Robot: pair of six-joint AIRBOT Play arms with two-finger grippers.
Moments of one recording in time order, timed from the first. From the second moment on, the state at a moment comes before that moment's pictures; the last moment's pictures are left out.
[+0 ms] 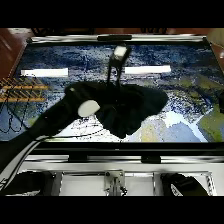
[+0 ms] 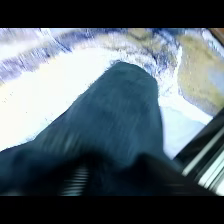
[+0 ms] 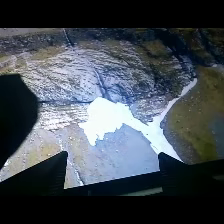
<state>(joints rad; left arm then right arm) -0.92 -1.45 1.57 1.42 -0.71 -1.85 0.29 -0.75 1.56 -1.99 1.68 1.77</state>
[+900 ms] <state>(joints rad) -0.44 -1.57 1.43 1.39 -1.24 -1.90 0.29 -1.36 1.56 -1.70 1.64 1.55</state>
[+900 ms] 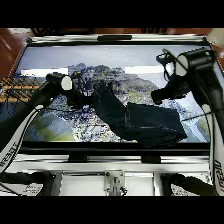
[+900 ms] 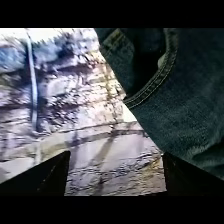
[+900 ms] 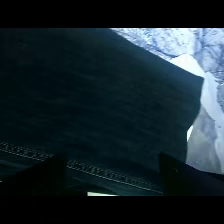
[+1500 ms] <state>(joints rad) -0.44 -1.77 1.40 1.08 -1.01 -1.84 0.28 -1.46 1.54 -1.63 1.71 1.51</state>
